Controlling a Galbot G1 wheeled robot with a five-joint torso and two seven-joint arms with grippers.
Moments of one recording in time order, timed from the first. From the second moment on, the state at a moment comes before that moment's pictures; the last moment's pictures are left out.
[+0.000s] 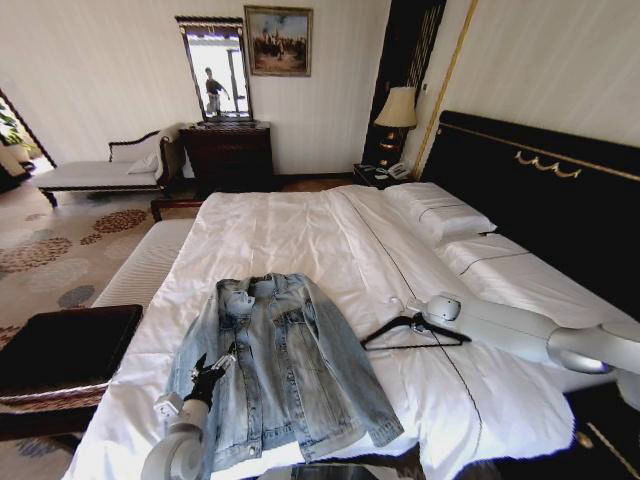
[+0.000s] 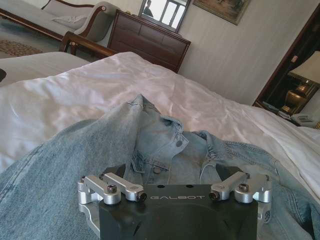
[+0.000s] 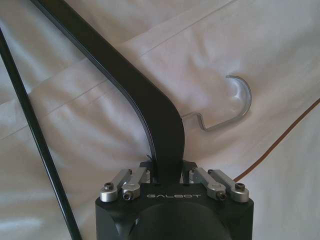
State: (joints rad) left arm 1.71 -1.38 -0.61 -2.05 -0.64 0.11 -0.12; right arm 0.08 0.66 -1.29 1.13 0.53 -0.49 -0.31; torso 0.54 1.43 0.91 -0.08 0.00
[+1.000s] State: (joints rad) left arm 1.75 -1.38 -0.61 -2.12 -0.63 0.13 -0.14; right arm -0.07 0.47 -0.92 1.46 0.43 -0.37 0.02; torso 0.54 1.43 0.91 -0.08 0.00
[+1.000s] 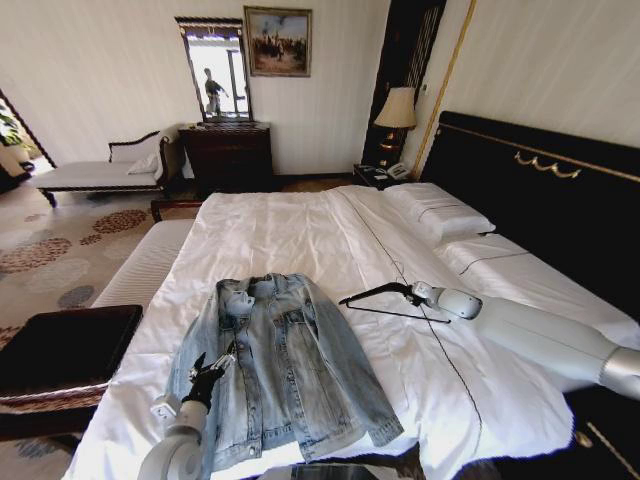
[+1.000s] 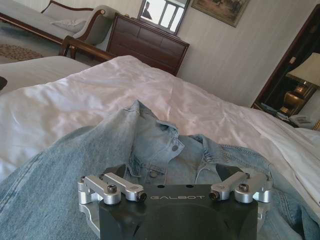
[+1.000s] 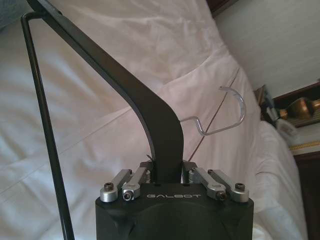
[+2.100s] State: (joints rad) left arm 1.81 -1.35 -0.70 -2.19 -0.68 0.15 -0.15; right arm -0.36 0.60 -0.65 1.63 0.24 -0.22 0.20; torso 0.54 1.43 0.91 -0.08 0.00
